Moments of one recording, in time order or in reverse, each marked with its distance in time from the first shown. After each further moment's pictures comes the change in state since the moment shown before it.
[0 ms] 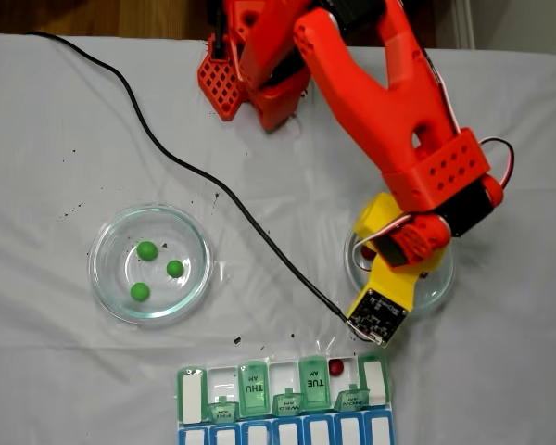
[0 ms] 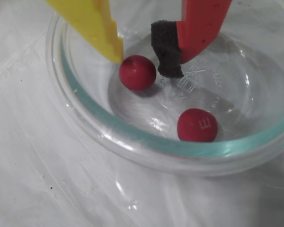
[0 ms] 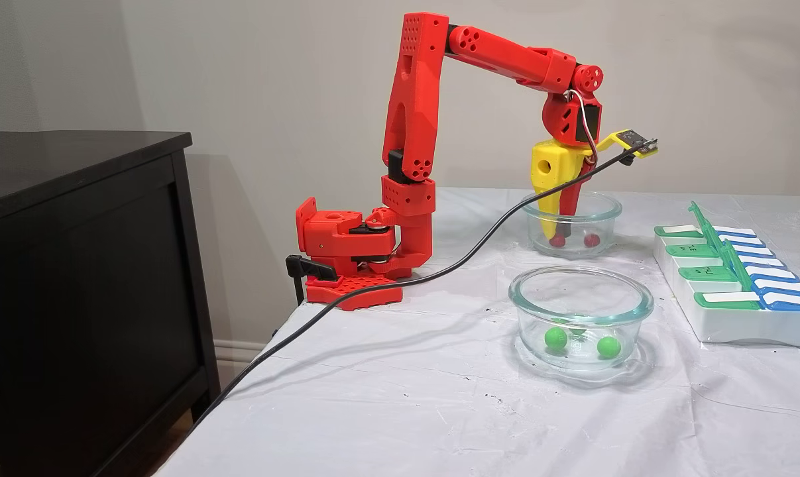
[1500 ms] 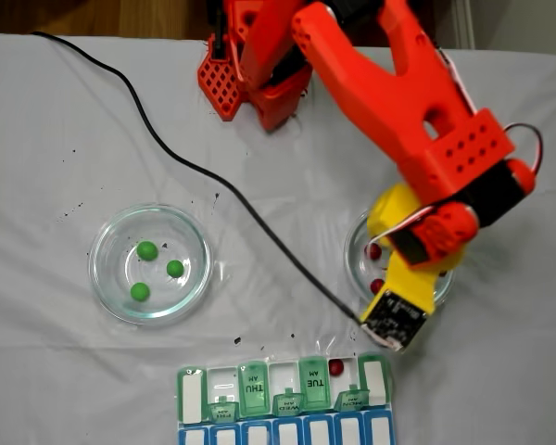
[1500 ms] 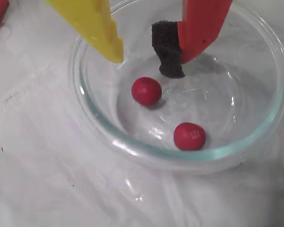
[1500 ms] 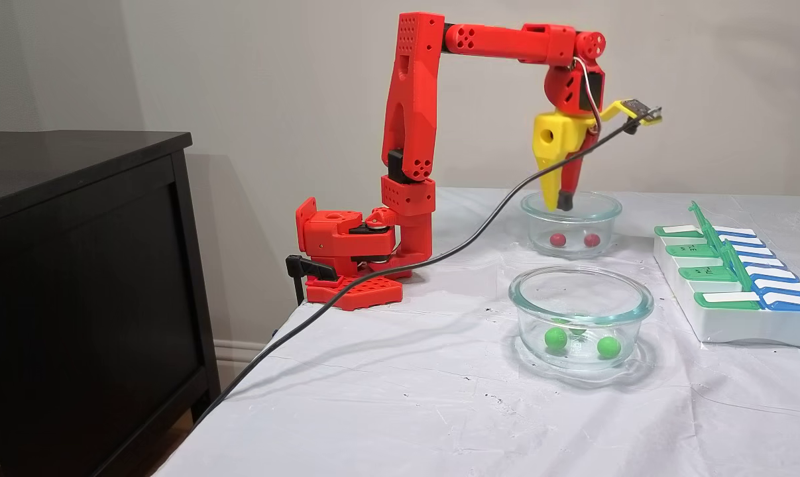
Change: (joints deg) arm 2.1 1.9 -9.8 10.5 -1.2
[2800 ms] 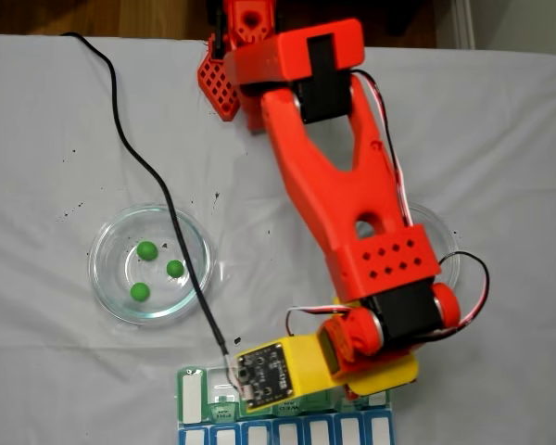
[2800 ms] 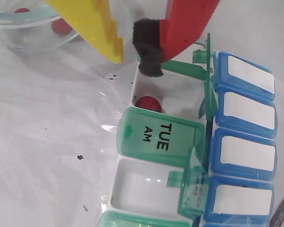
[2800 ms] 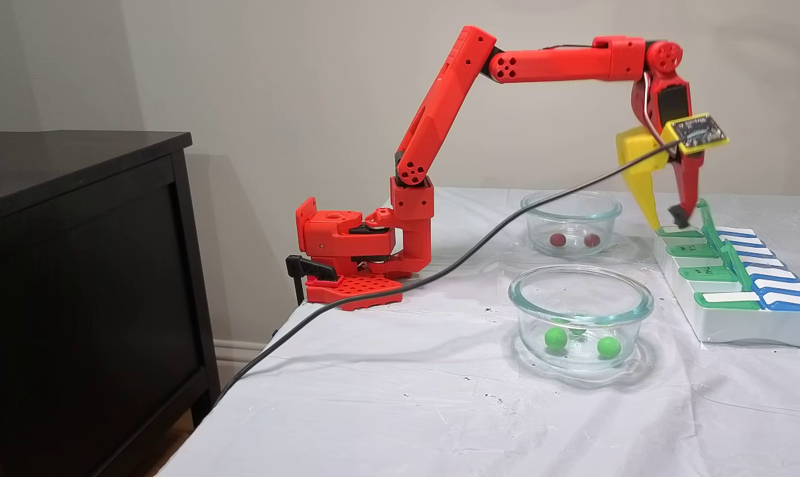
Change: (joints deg) arm 18.7 -20.2 -34.3 1.4 26.3
